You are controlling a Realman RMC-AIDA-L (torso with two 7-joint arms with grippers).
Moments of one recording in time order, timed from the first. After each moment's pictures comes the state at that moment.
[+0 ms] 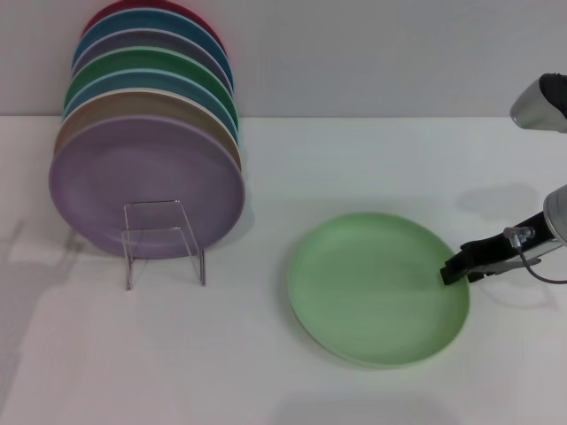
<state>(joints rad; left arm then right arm) -0.25 -2.07 -1.29 -0.19 2.77 1.55 -0.28 0.66 2.03 2.05 0.98 -2.60 1.40 -0.37</state>
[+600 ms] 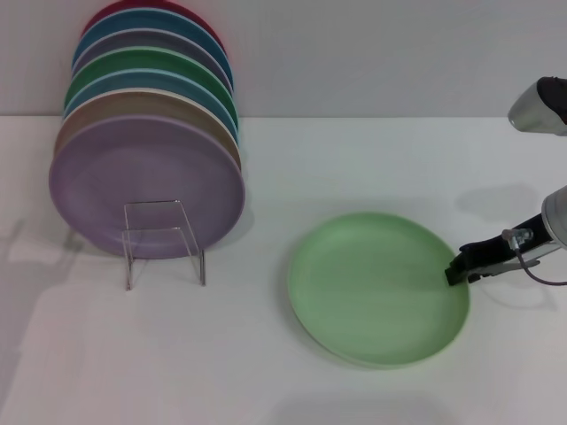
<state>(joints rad) -0.25 -2.07 -1.29 -0.19 2.77 1.55 -0.28 0.66 2.03 2.04 0.96 -2.60 1.38 -0.37</state>
